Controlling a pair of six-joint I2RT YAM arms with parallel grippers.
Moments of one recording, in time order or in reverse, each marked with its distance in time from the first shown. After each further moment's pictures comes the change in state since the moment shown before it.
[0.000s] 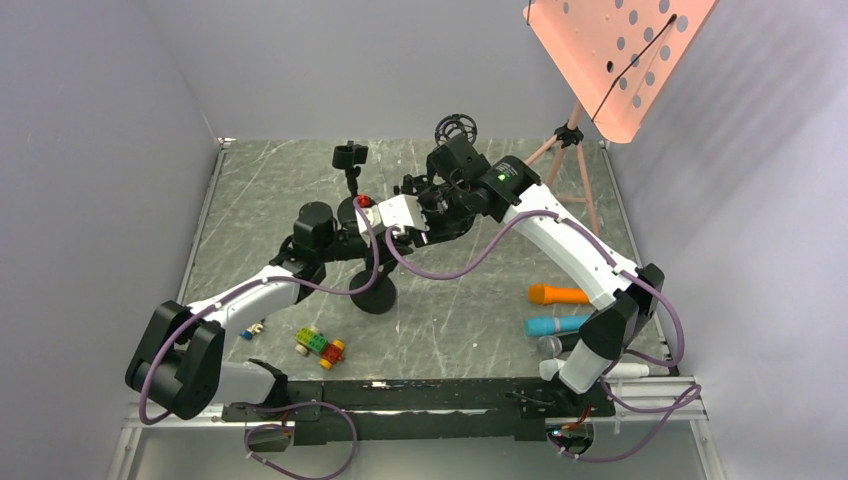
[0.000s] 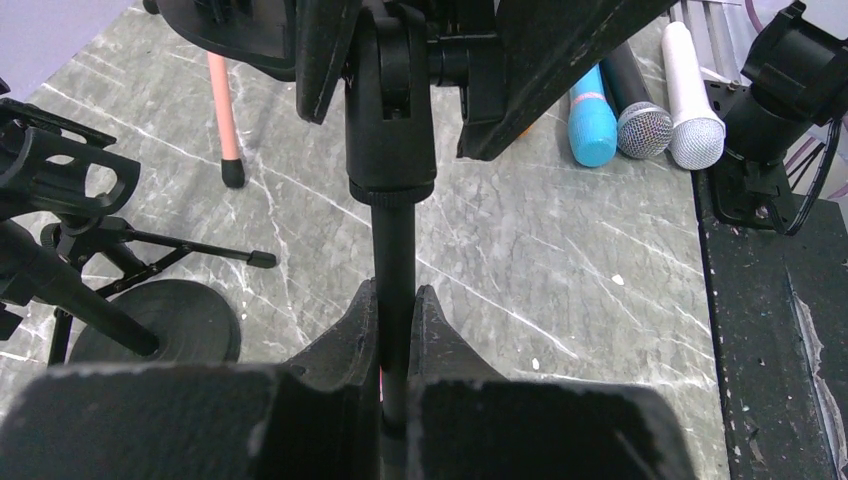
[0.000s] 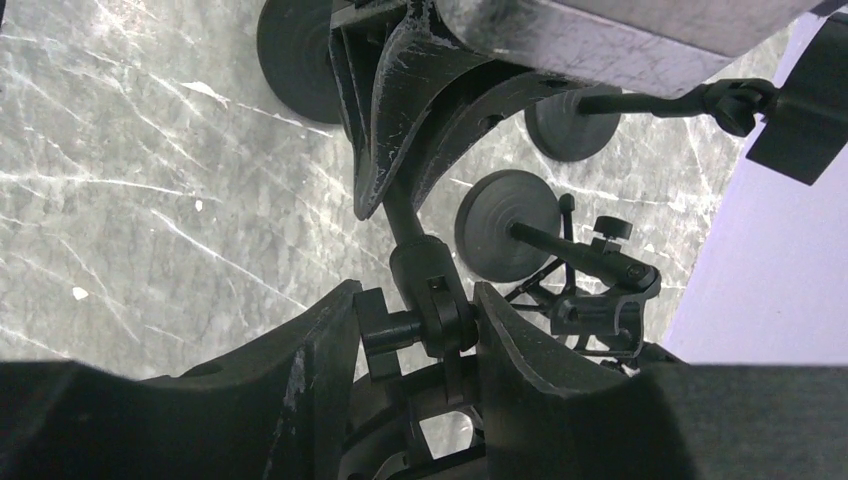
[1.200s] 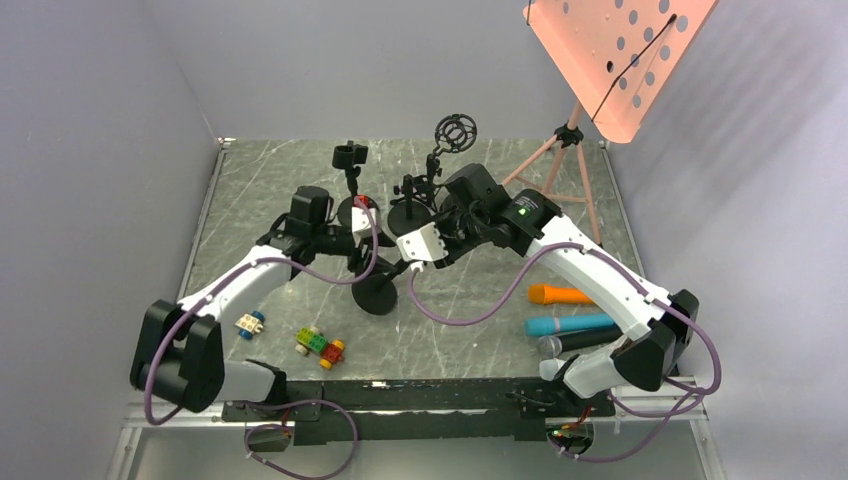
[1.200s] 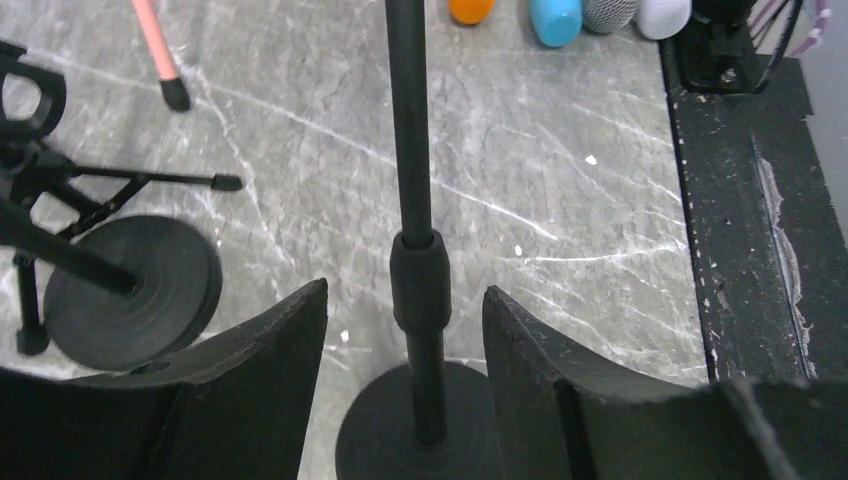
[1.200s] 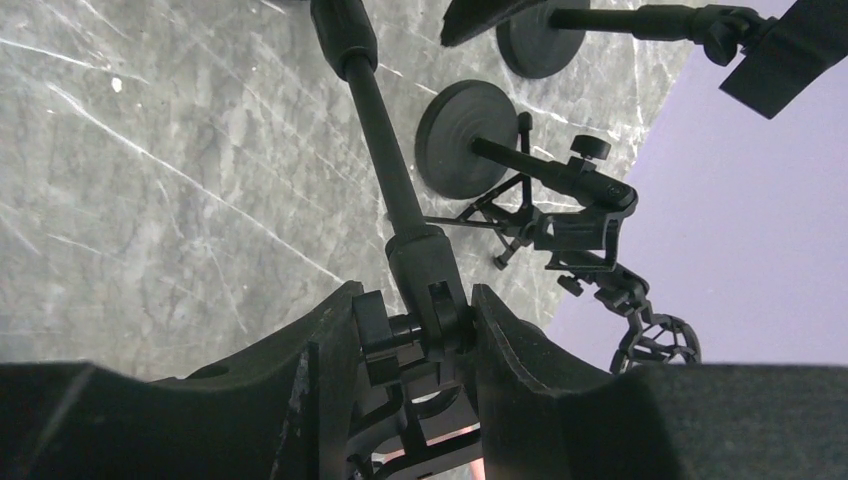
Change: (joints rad) left arm 0.114 0.001 0.151 -0.585 0.146 0.401; right arm 0.045 -0.214 -0.298 0.154 0.225 -0.146
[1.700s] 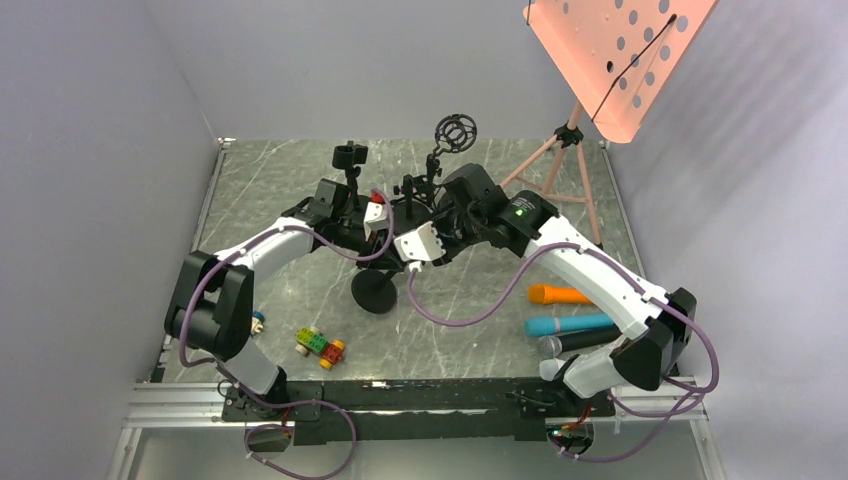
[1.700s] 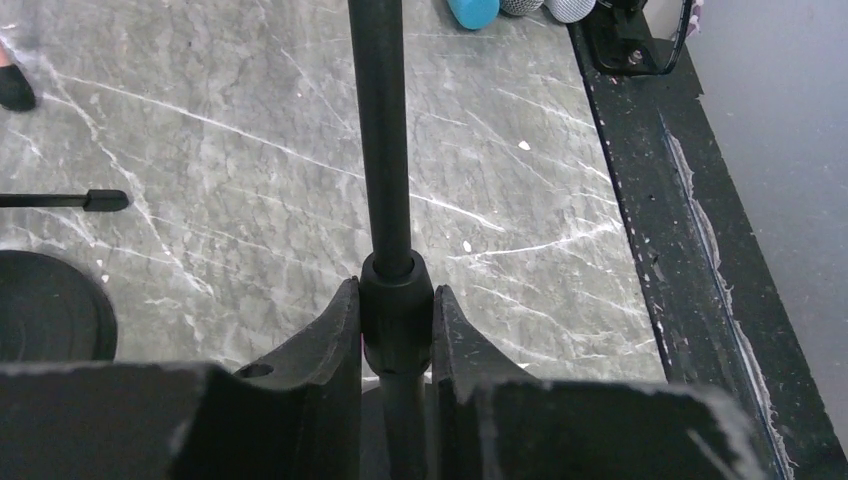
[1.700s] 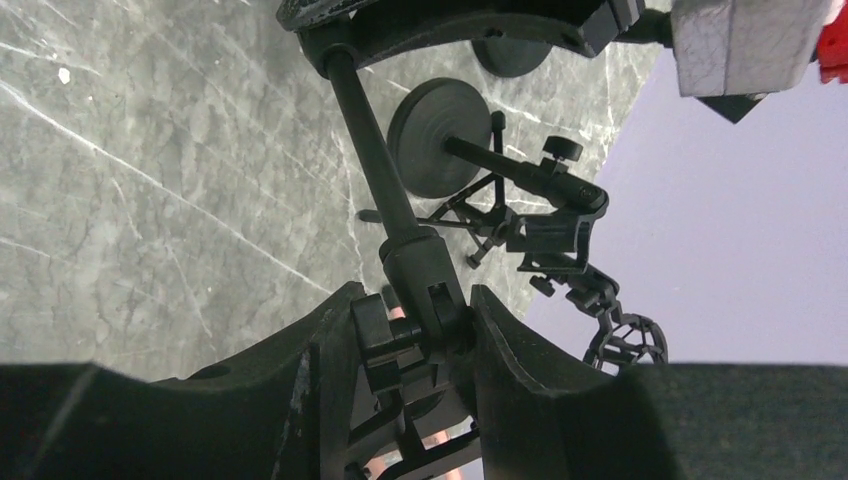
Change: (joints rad) left arm -0.018 0.292 0.201 -0.234 0.190 0.186; right arm 0.002 -0.001 -0.026 0.066 0.020 -0.050
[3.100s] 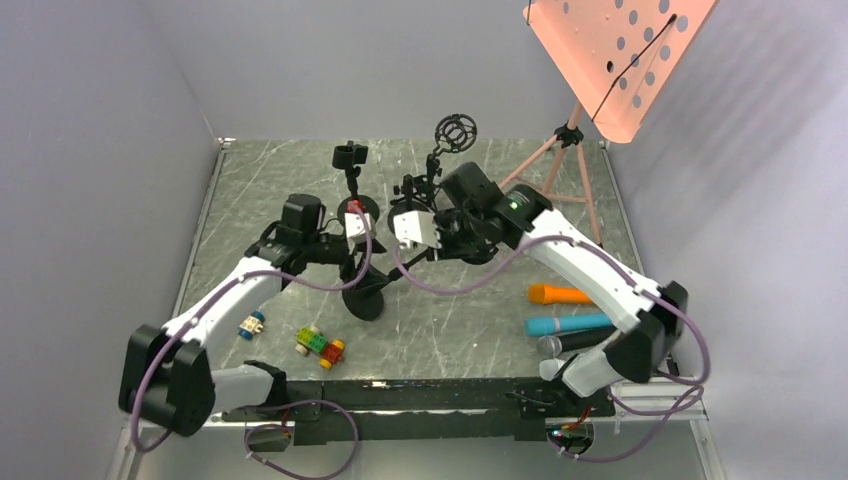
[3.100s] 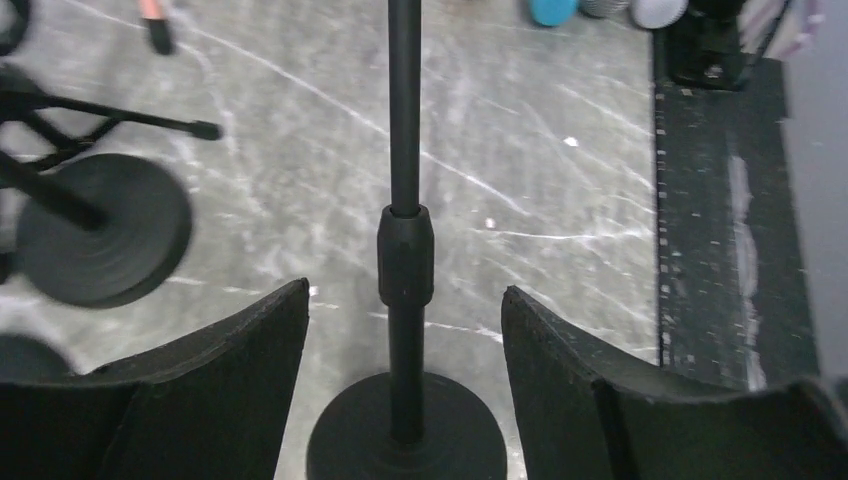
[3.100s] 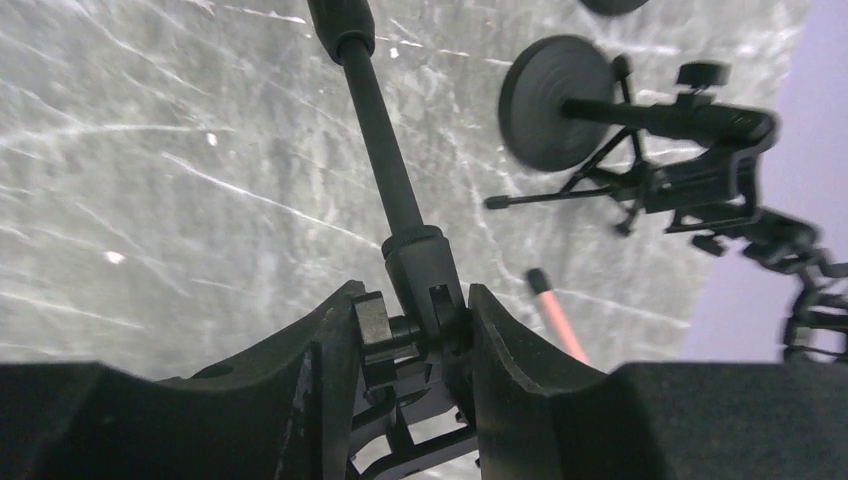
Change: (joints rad) left arm 0.025 -0.423 -0.233 0.145 -0.266 -0.240; right arm -0.030 0.093 0.106 -0.153 -0.017 0.423
